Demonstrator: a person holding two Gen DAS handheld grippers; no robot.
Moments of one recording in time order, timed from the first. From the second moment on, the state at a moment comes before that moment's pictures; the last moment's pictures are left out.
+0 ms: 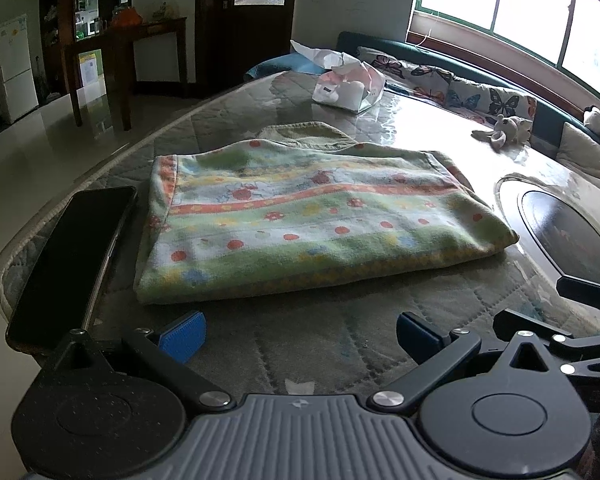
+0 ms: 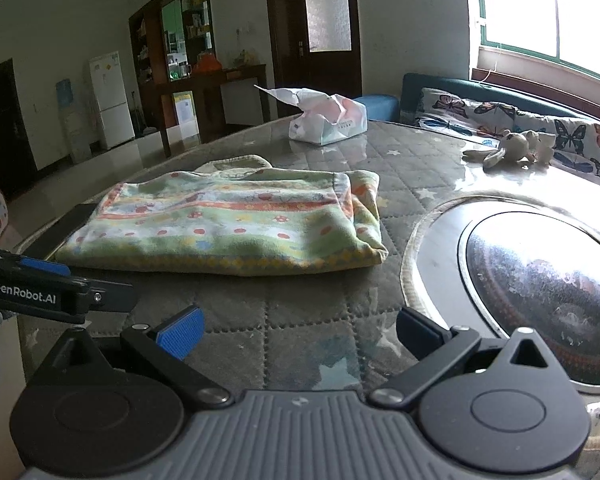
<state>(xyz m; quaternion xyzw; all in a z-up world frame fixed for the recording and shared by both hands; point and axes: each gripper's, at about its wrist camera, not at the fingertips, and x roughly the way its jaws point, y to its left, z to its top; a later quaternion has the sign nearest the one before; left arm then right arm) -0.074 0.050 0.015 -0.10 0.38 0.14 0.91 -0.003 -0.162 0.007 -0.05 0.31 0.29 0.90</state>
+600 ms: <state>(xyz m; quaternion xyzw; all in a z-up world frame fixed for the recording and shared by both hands) -0.069 0.051 0.014 -0.11 0.37 0.15 0.91 0.005 -0.150 0.007 -0.06 0.31 0.30 0.90</state>
